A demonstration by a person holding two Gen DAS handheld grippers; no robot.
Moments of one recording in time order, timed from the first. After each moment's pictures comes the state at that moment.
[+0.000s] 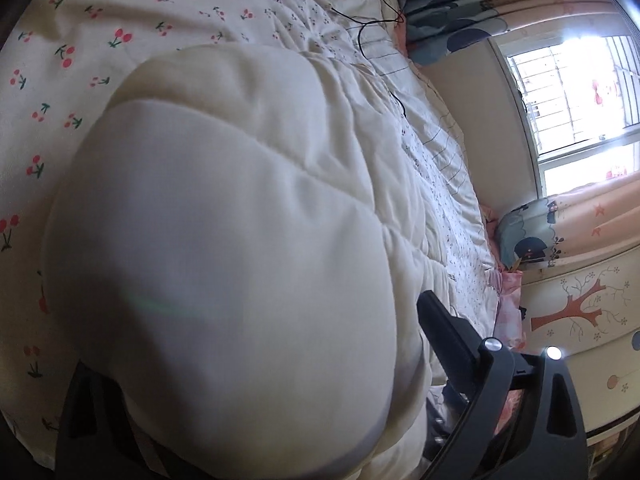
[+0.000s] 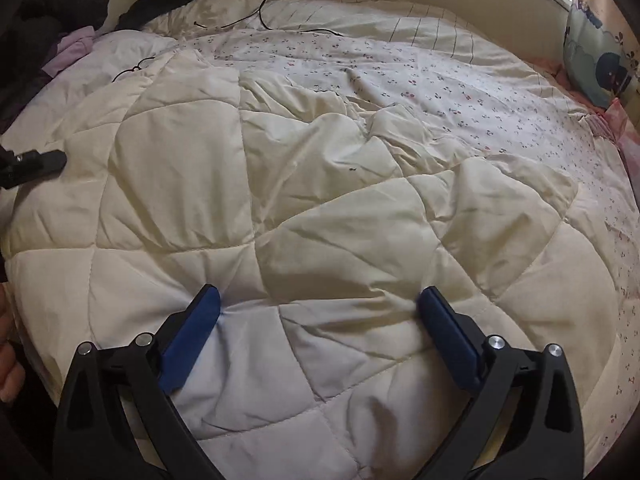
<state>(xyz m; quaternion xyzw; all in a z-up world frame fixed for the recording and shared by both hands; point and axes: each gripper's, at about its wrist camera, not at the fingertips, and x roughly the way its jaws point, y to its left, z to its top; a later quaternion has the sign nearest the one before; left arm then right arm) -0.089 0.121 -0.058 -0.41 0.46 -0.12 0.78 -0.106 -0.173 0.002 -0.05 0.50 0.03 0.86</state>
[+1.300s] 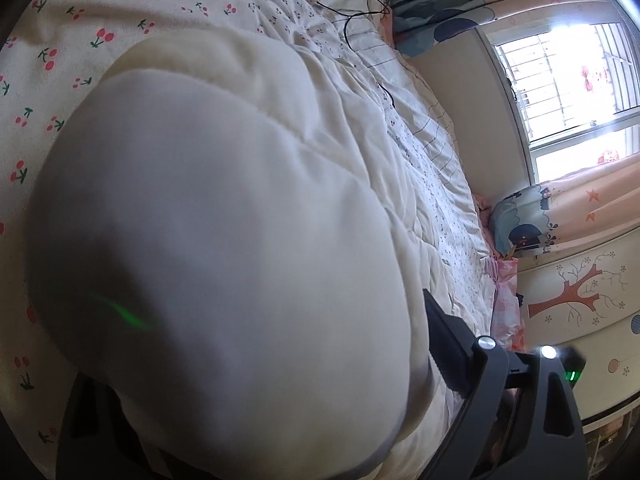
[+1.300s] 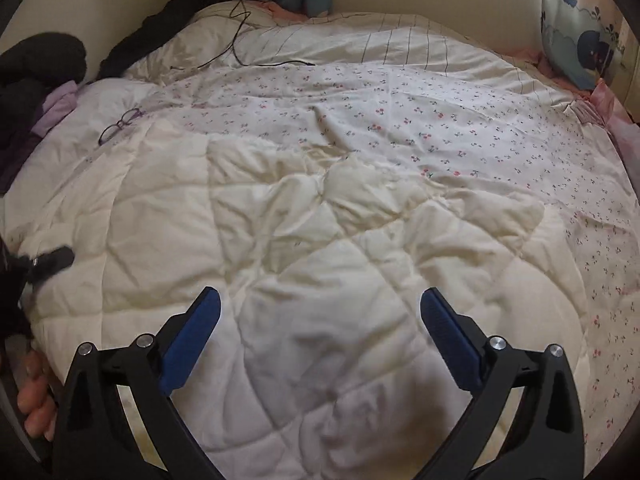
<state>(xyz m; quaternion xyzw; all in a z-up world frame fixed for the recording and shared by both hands) -0.083 0.119 -0.060 -0.40 0.46 -0.15 0.78 -0.097 -0.197 0.028 -0.02 0.48 0.02 0.88</state>
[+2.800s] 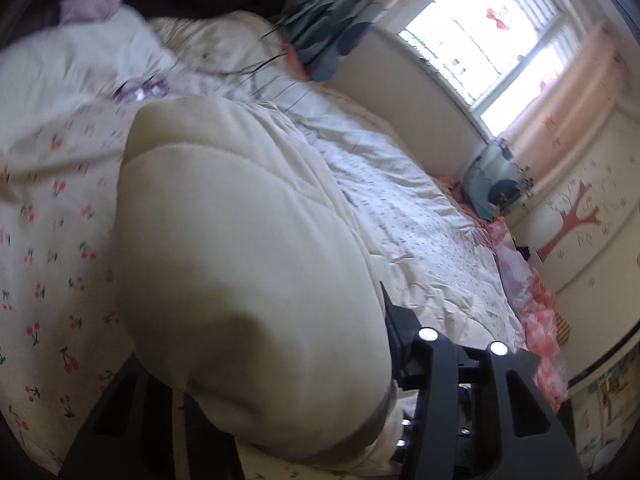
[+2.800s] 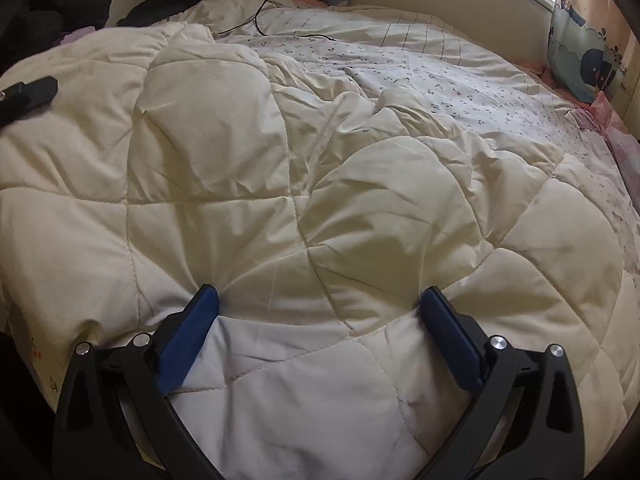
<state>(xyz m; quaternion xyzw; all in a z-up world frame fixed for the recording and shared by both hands) -0.121 0.090 0.015 -0.25 0.35 -0.21 0.88 -0.138 -0.158 -0.020 -0.06 0.47 0.01 0.88</state>
